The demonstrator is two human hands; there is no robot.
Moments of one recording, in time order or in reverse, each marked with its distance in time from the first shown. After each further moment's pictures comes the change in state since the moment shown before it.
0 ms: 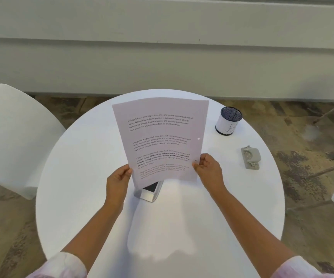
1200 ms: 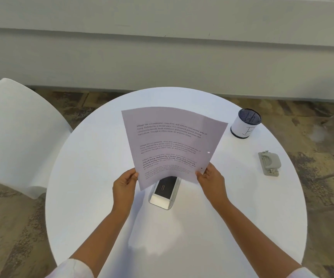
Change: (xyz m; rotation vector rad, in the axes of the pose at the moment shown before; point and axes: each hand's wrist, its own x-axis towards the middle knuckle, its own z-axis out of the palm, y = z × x) left_hand 0.032 -0.020 -0.027 0.100 0.031 0.012; right_hand 0.009 0.019 0.055 -0.208 -0.017 -0.058
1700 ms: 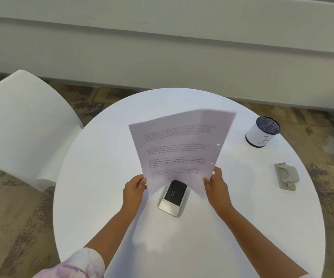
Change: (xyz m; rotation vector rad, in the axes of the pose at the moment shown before) left_hand 0.022 -0.026 -0.007 0.147 -0.055 -0.135; right_hand 0.016 0.001 0.025 -0.109 -0.097 0.046
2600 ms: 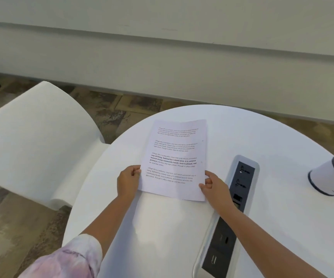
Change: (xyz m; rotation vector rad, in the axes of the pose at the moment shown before) left_hand 0.192 0.010 -0.074 0.229 0.289 -0.029; right_hand 0.148 -0.058 0.108 -0.012 -0.179 0.013
